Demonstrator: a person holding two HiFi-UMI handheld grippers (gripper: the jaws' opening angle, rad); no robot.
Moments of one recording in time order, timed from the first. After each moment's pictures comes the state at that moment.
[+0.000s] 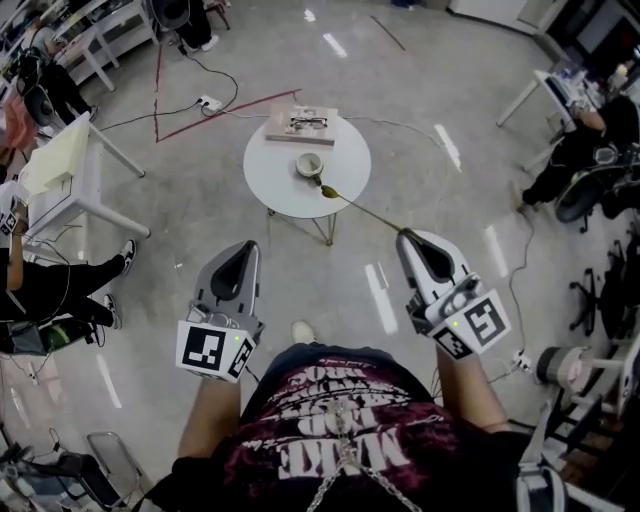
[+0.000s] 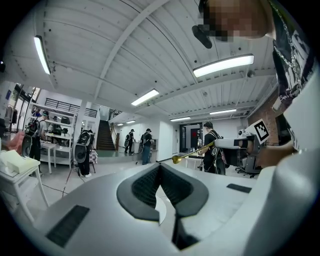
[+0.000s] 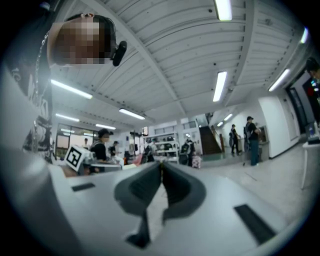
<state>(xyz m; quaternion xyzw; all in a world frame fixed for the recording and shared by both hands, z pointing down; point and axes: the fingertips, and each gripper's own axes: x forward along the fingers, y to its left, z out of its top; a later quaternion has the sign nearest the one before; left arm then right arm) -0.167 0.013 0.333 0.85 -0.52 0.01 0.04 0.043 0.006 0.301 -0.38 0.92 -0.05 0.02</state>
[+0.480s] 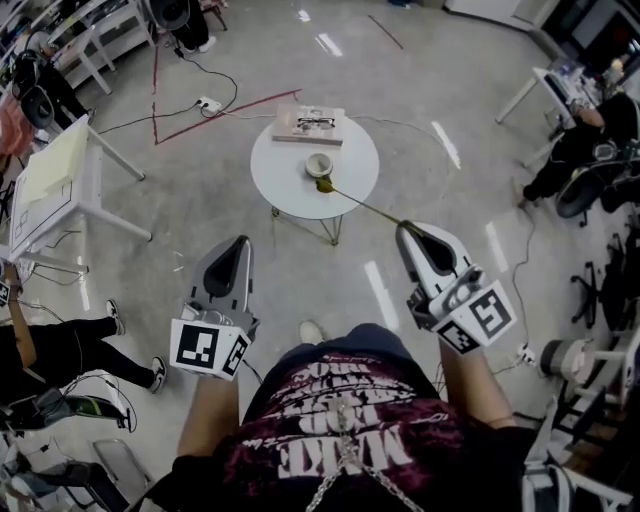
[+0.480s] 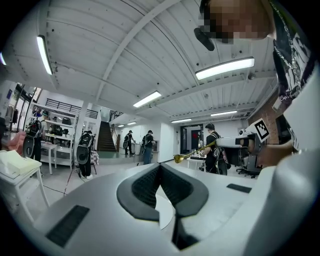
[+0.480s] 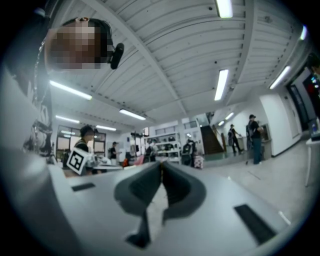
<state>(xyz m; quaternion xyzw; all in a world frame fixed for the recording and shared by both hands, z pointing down) -0.220 -0.002 0.328 0.85 -0.52 0.00 0.03 -0.005 -0.006 0.291 -0.37 0.93 -0.06 0.03</state>
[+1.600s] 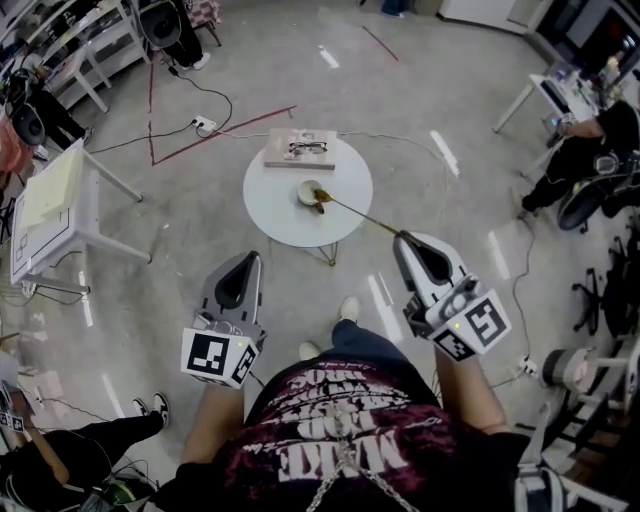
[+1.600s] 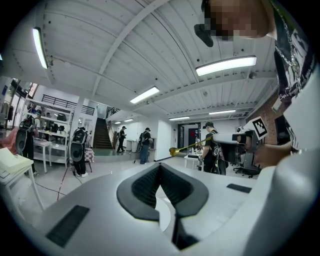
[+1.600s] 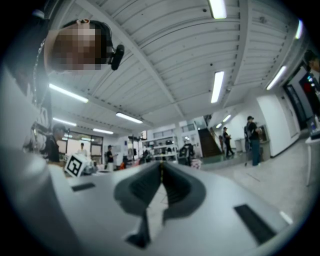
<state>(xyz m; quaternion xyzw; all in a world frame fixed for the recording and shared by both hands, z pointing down) -0.180 -0.058 0.340 0.86 -0.50 0.01 0.04 0.025 -0.062 0.286 -0.38 0.92 -0.06 0.05</state>
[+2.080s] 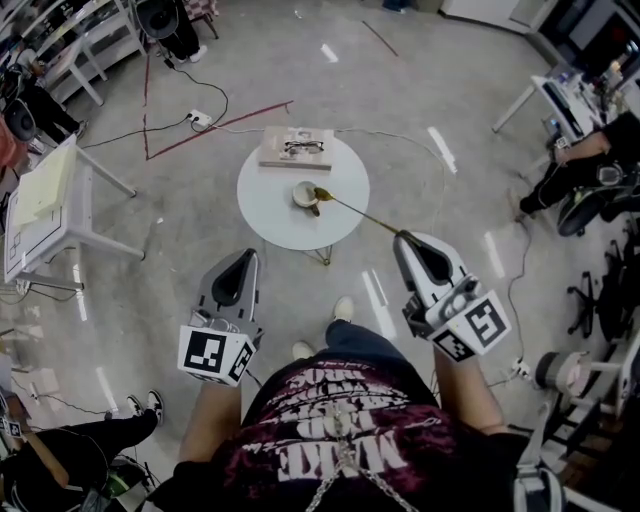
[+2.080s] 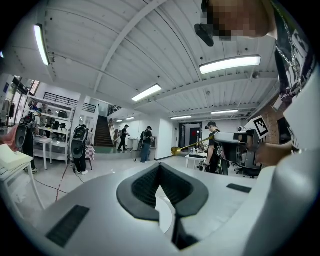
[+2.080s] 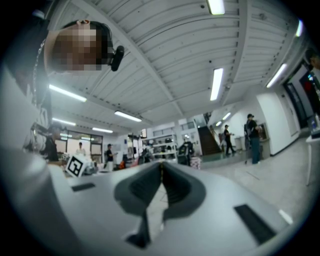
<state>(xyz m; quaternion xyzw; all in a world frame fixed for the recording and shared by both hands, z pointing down) -0.176 -0.091 0.353 0.86 -0.51 0.01 0.06 0.031 -0.095 0.295 -0.38 0.92 -0.07 0.04</state>
